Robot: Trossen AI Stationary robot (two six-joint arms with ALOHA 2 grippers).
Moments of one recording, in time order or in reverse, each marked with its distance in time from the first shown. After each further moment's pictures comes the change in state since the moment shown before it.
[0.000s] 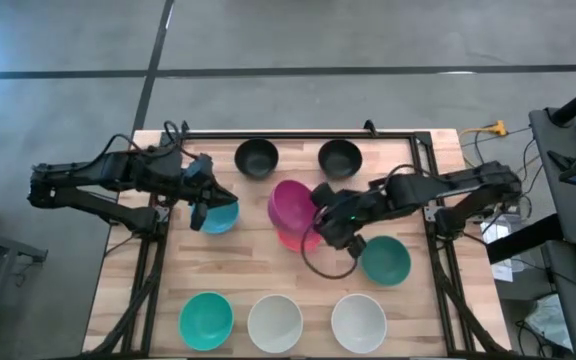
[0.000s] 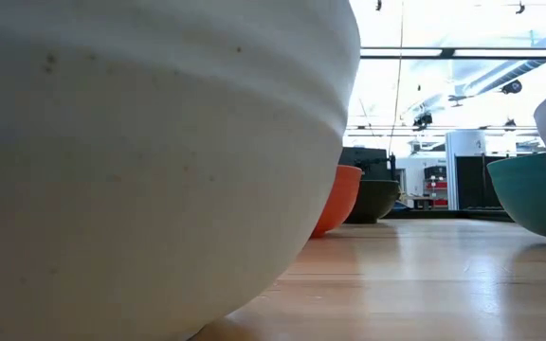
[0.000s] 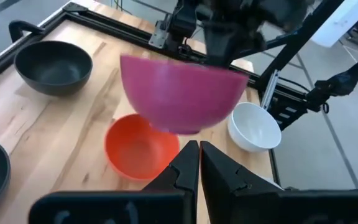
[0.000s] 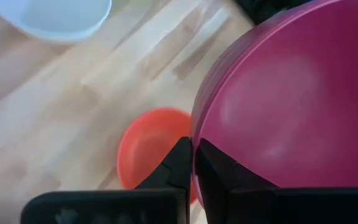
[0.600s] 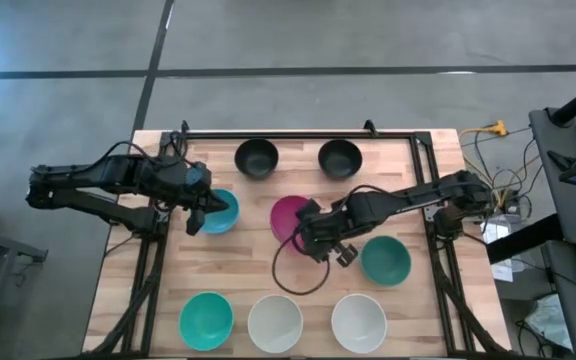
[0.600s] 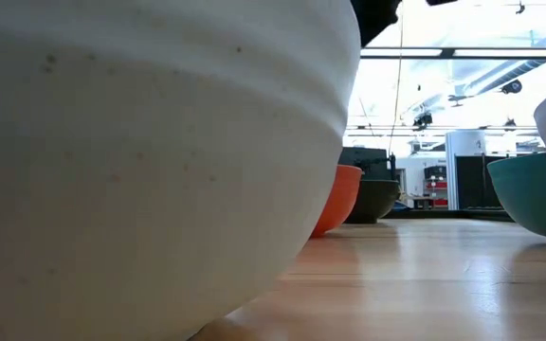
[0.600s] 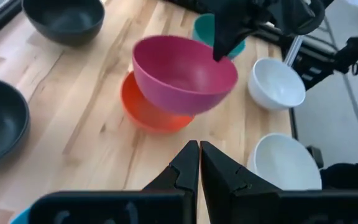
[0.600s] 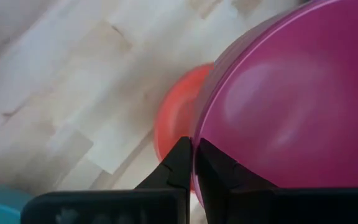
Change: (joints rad) left arm 0.000 -0.038 -0.071 -0.142 -0.001 0.002; right arm 0.005 0.262 0.145 -0.229 0.035 0.066
